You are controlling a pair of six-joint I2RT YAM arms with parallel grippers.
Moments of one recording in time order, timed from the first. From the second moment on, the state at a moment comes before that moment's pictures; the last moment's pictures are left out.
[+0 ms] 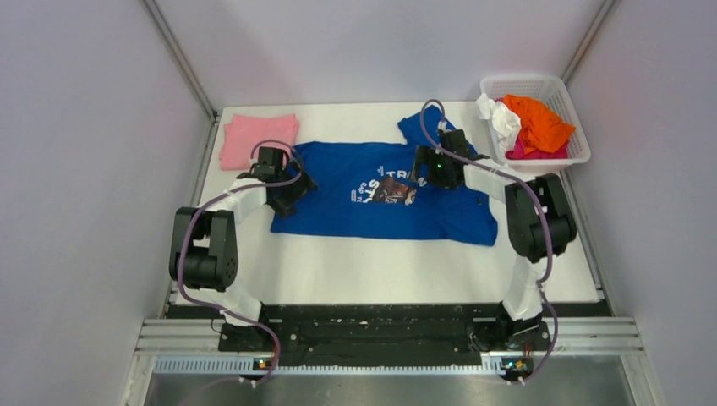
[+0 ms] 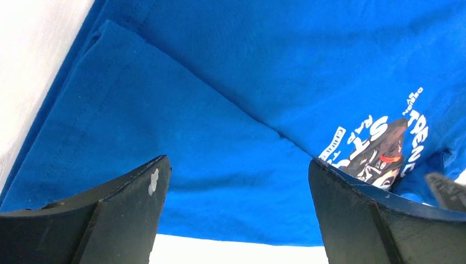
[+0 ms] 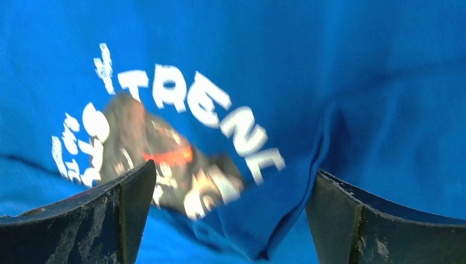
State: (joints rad) left arm -0.11 1.65 1.02 -0.34 0.12 -0.84; right arm 0.31 1.85 1.17 -0.19 -0.12 0.45
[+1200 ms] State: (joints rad) left arm -0.24 1.17 0.52 -0.29 -0.01 -0.94; right arm 0.38 1.16 0.50 -0.24 0.05 0.71
